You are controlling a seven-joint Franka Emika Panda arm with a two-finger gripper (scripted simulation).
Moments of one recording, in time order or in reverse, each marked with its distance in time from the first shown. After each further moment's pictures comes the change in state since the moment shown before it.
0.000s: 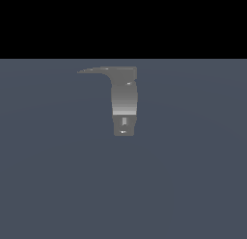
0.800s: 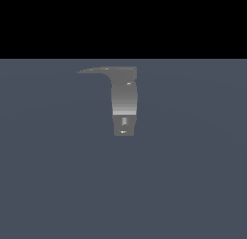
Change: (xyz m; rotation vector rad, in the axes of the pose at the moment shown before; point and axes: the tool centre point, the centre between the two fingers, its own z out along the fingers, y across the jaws) arm 0.011 -0.021 0.013 0.002 0.001 0.094
